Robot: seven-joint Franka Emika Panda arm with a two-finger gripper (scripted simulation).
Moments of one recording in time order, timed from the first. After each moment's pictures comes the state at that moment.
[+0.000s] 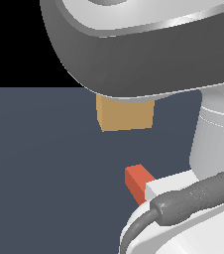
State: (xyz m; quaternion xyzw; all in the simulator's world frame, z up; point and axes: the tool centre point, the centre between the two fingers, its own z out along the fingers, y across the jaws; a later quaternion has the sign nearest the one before) arm 0.101 -0.232 0.027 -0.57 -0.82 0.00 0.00
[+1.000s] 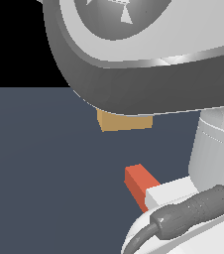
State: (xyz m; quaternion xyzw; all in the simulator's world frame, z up) arm 0.102 -0.232 0.018 -0.58 -0.82 0.00 0.00
